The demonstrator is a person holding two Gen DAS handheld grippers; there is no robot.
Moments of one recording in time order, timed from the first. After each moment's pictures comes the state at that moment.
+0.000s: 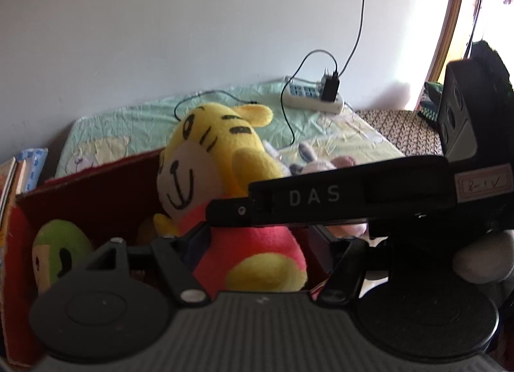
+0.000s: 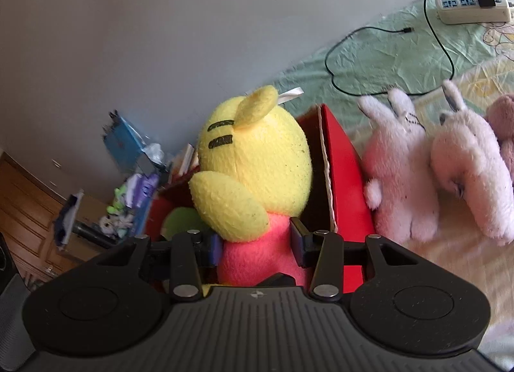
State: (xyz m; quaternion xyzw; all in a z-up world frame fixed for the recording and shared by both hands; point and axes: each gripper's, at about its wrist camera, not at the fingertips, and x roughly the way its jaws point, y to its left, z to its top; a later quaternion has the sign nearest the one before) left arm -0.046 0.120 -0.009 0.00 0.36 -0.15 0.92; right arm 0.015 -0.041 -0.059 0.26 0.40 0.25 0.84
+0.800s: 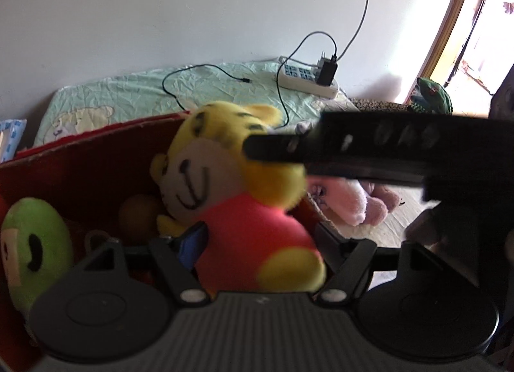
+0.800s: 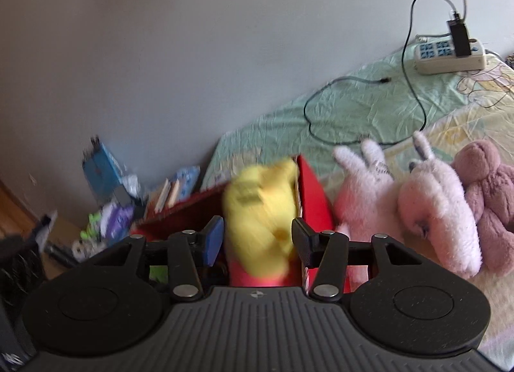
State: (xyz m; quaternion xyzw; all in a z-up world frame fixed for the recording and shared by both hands) left arm -0.031 0.125 -0.030 -0.03 0.40 -0.17 0.90; right arm 0.003 -0.055 -0.041 0.25 0.32 0.20 0.89
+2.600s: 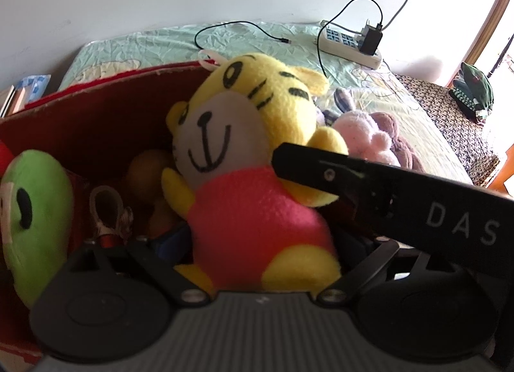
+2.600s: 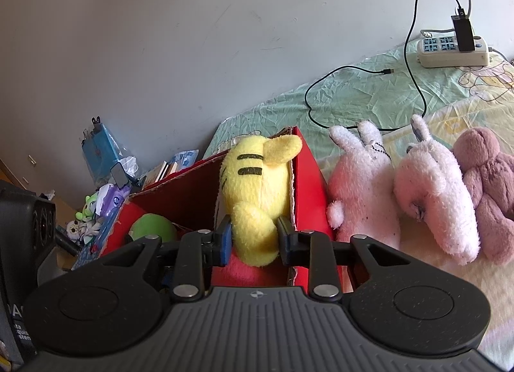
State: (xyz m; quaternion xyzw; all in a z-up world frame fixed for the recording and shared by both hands) left arm -0.020 0.114 -0.050 -0.04 0.47 -0.09 0.88; right arm -0.007 -0.050 -0.062 0.21 0.34 0.21 0.89
